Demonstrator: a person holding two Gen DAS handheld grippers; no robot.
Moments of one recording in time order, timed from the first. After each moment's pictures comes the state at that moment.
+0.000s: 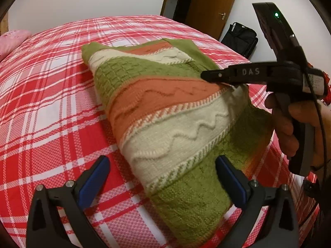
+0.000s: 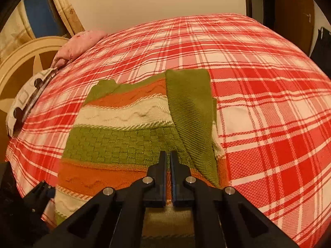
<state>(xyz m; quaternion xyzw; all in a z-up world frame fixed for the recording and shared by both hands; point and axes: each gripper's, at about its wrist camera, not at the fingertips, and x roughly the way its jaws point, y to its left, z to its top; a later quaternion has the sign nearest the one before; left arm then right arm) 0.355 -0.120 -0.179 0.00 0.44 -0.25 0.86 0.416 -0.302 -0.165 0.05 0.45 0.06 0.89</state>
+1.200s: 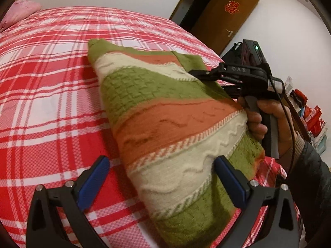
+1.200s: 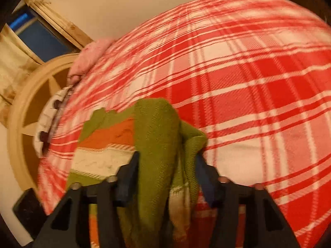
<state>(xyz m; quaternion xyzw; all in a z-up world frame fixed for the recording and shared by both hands) 0.378 -0.109 -0.177 -0.11 0.45 -0.27 0.85 0.503 -0.367 -0.191 0.21 0.48 0.17 0.84</state>
